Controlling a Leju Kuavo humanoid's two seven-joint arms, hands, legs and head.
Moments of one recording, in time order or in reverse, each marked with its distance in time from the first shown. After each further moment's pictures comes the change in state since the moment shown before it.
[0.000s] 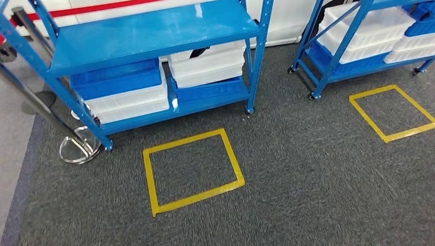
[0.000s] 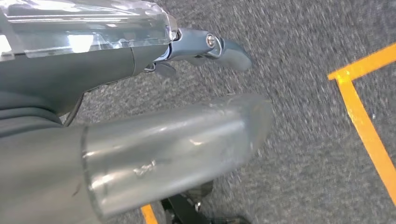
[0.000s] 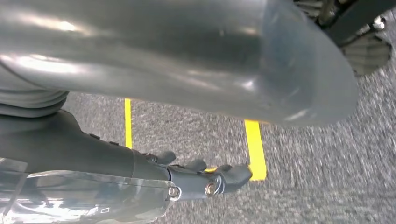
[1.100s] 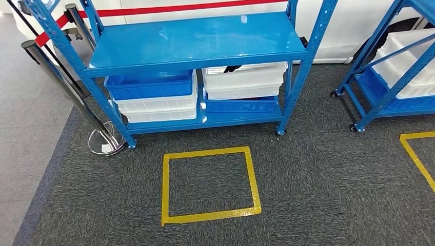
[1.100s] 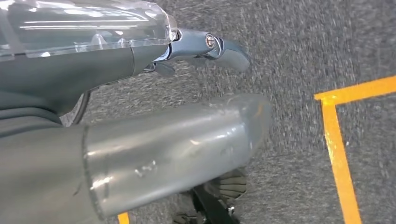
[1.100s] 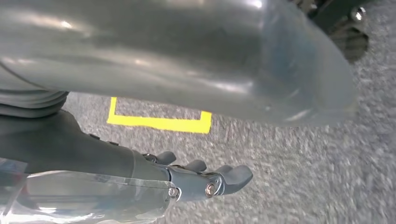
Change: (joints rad) left arm 0.001 -0.015 0.000 -0.001 -0.014 0.011 0.001; right arm -0.005 -0.010 -0.011 0.000 0.027 0.016 0.017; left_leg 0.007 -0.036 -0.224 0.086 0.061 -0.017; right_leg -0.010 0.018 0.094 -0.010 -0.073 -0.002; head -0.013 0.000
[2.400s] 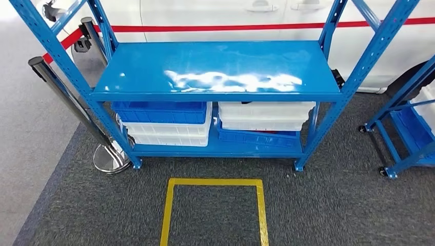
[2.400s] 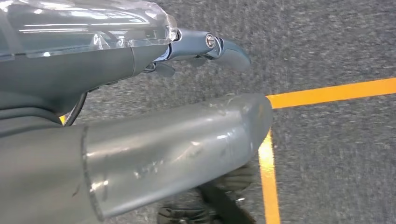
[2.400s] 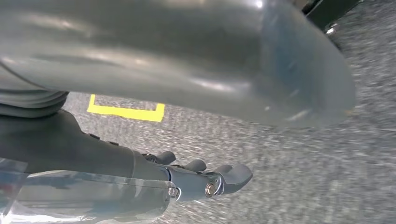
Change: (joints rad) left arm 0.022 -0.010 0.001 -0.003 -0.001 -0.017 -0.006; right arm 0.016 0.012 -0.031 0.001 -0.016 0.020 0.007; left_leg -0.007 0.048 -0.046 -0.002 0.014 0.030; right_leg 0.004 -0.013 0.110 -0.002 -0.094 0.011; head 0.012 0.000
